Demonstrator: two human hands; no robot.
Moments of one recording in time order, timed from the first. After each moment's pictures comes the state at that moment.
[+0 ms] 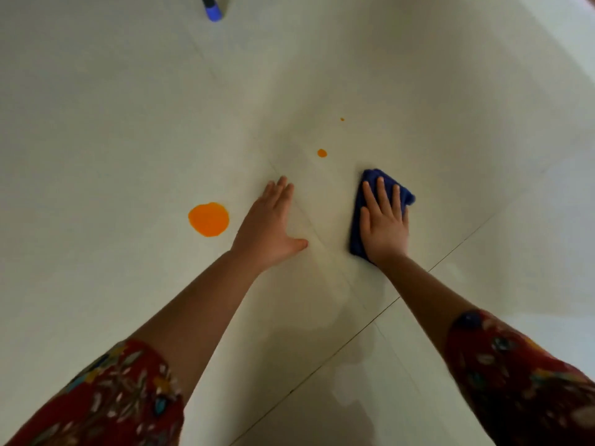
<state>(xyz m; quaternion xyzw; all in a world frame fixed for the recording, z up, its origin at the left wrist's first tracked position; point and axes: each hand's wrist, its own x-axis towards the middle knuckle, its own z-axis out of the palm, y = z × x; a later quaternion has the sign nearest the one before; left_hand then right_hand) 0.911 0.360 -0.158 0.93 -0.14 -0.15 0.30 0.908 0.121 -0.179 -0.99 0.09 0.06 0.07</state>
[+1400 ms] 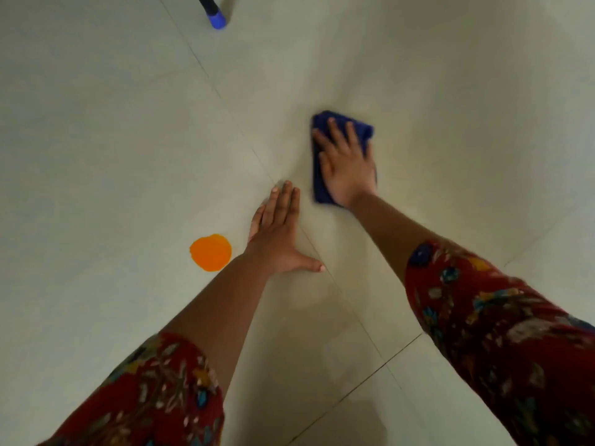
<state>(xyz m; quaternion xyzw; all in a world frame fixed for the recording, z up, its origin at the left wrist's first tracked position) 0.959 0.345 -0.177 0.95 -0.10 -0.24 0.20 1.068 0.184 -0.180 -0.99 -0.07 0.05 0.08</state>
